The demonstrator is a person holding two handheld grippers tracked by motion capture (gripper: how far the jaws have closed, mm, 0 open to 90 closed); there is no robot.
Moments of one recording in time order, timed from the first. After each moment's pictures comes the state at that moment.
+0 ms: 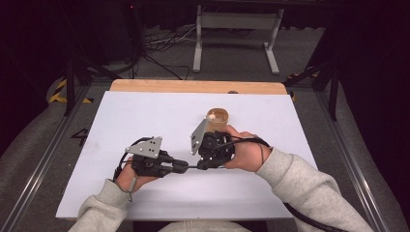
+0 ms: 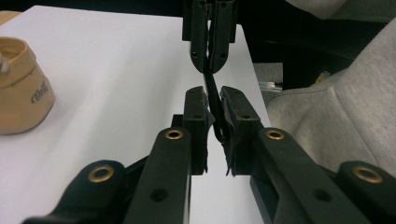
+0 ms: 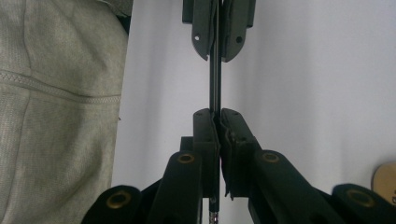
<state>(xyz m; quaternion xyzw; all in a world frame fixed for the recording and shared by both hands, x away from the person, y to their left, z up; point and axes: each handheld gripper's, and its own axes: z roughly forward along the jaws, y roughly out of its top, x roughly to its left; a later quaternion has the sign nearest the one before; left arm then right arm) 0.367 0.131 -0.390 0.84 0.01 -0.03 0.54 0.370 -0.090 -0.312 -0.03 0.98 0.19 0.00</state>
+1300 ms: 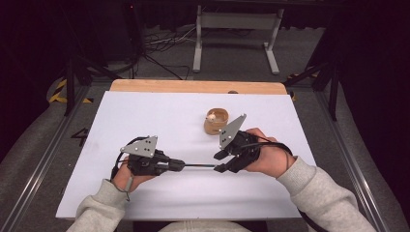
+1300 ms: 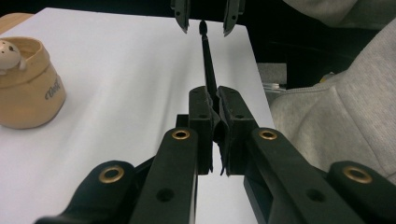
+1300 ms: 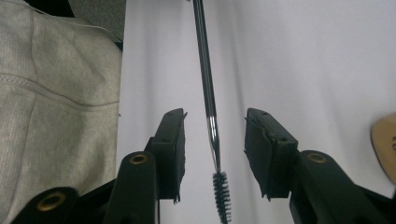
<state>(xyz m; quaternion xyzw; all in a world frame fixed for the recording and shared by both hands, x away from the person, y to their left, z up) 0.367 0.143 -0.387 0.84 0.02 -0.02 0.54 0.371 -0.156 -0.319 0.04 0.96 0.28 0.00</state>
